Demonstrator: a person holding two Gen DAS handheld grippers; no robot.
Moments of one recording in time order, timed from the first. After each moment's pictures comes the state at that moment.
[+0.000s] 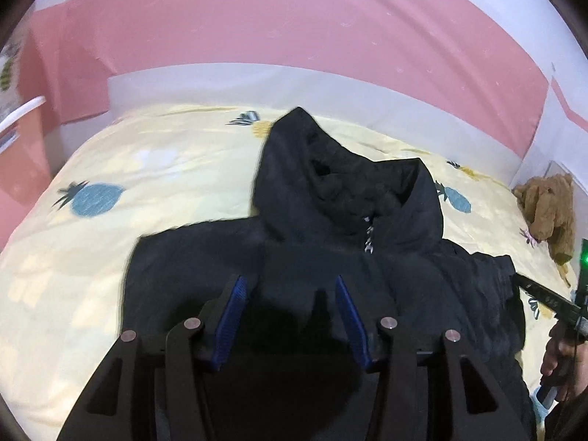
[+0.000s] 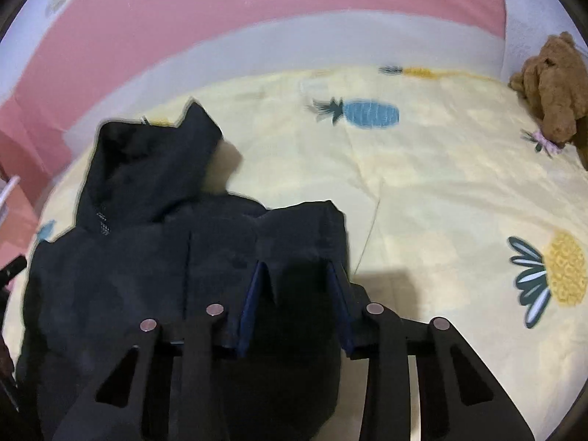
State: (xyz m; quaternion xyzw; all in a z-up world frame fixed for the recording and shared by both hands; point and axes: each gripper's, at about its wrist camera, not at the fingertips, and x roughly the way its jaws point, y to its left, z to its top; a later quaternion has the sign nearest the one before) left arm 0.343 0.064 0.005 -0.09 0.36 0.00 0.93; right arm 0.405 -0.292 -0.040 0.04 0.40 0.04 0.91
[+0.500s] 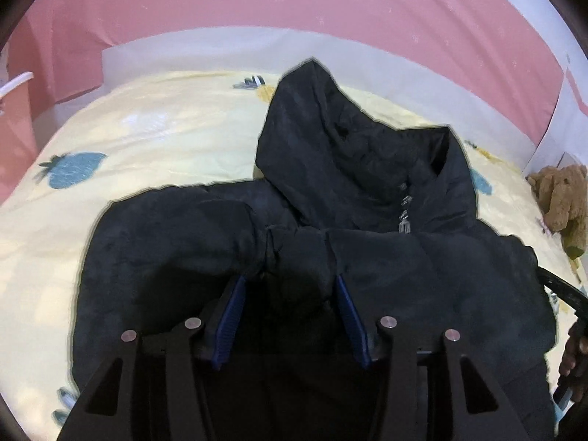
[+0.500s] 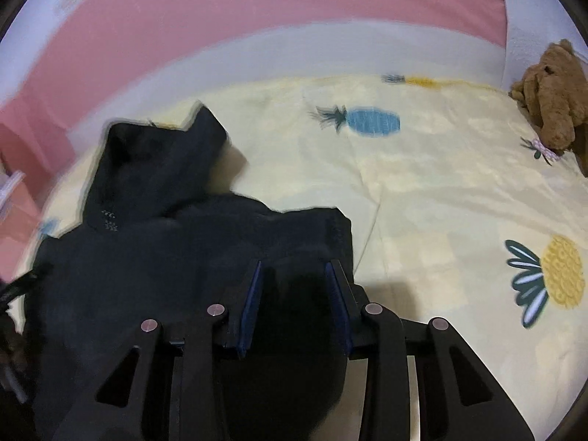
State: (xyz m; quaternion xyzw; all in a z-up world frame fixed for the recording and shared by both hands) left arm 0.365 0.070 -0.038 -0.10 0.39 0.00 0.92; right arm 0.366 -0.297 -0.025 0.05 0.36 0.06 0.93
